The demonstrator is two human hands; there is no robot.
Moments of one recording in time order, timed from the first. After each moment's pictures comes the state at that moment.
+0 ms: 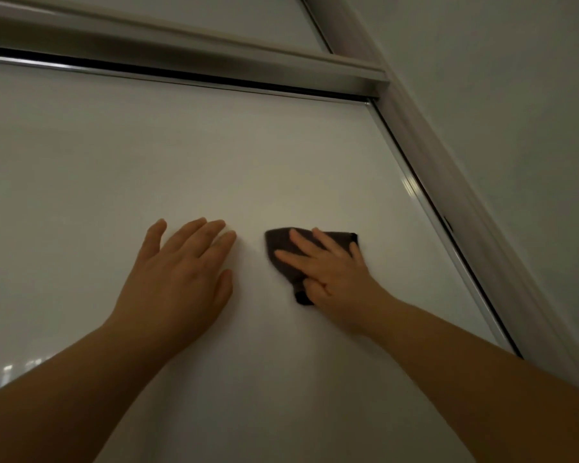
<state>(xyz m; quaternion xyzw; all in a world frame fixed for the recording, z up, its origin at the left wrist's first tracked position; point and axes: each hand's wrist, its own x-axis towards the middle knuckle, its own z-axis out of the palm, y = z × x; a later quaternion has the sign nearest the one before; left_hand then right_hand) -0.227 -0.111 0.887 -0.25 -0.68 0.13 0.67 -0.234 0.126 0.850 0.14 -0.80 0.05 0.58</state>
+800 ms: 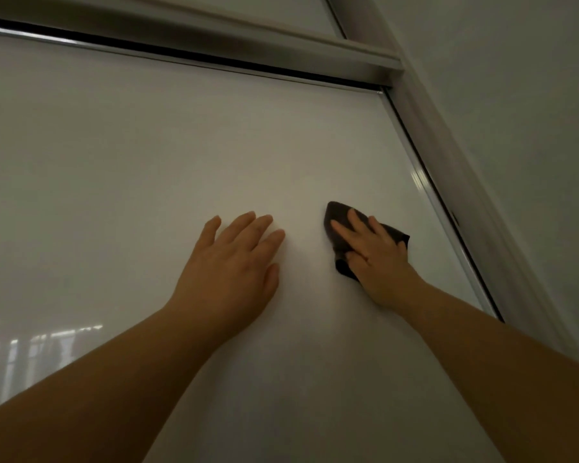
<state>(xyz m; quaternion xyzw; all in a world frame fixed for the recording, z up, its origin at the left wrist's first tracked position) -0.228 -0.076 0.872 -0.31 -0.69 0.13 0.65 -0.235 0.168 0.849 0.05 -0.80 0.14 0.59</state>
